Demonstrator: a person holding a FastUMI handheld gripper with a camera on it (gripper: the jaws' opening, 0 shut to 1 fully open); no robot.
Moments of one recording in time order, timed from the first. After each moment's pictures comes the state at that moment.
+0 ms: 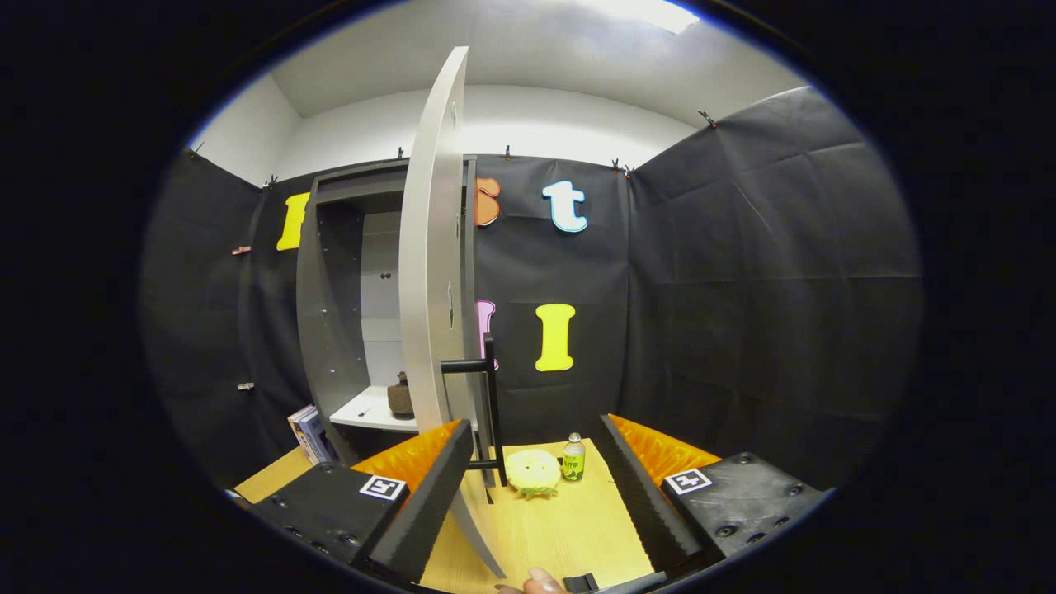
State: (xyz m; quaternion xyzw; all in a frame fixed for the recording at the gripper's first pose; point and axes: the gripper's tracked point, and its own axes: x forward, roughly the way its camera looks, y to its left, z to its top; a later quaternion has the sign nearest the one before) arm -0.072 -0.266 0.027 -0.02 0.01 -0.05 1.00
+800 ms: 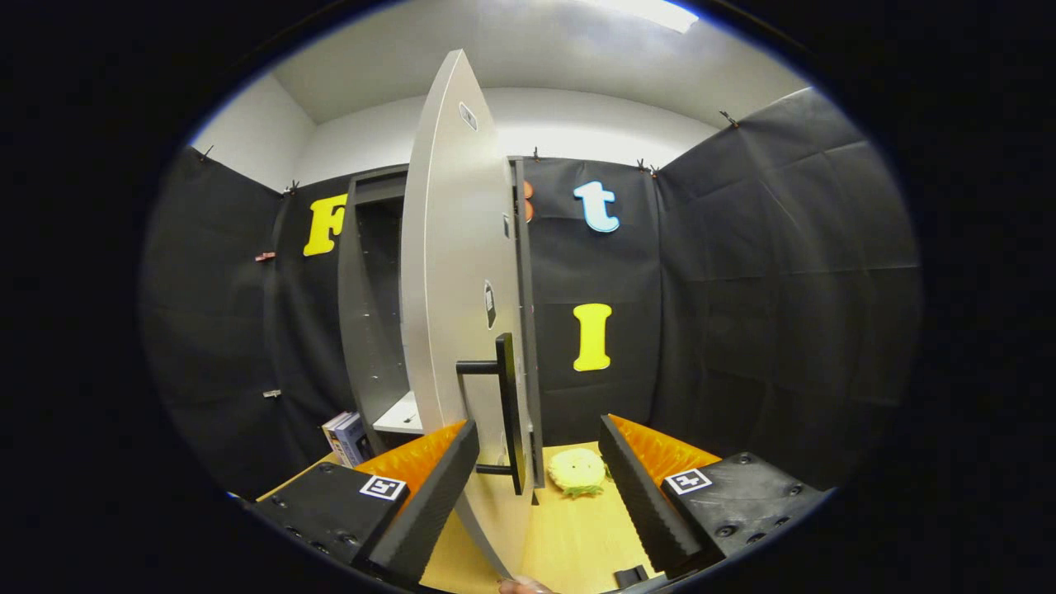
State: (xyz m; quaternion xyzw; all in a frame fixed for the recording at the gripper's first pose) arm -0.073 -0.167 0.015 0.00 0.01 0.00 1.00
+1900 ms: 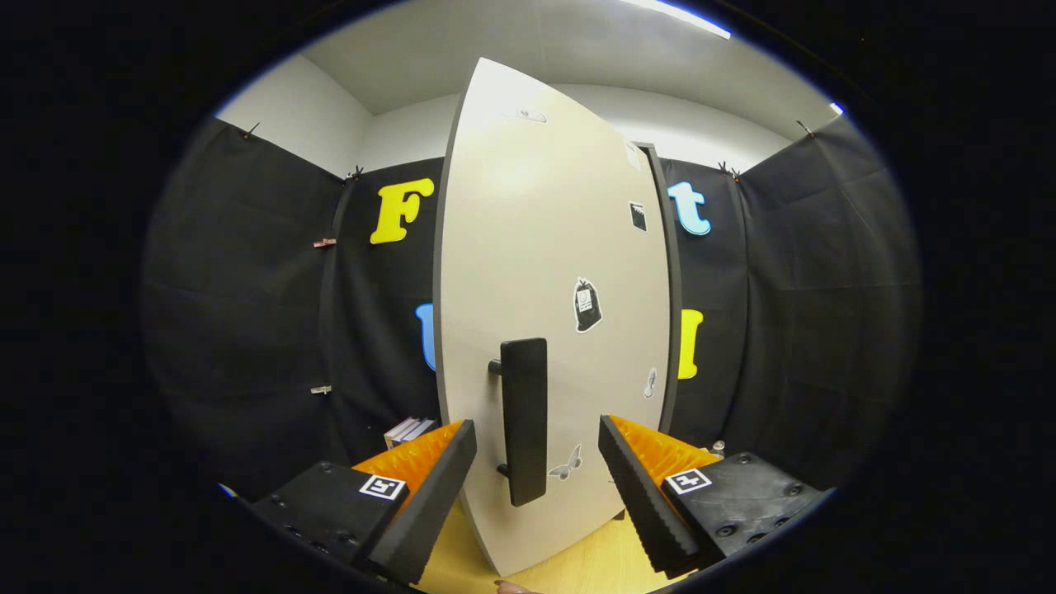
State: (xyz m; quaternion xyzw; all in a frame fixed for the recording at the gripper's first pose) arm -0.003 0.004 -0.008 -0.02 0.01 0.09 1.00
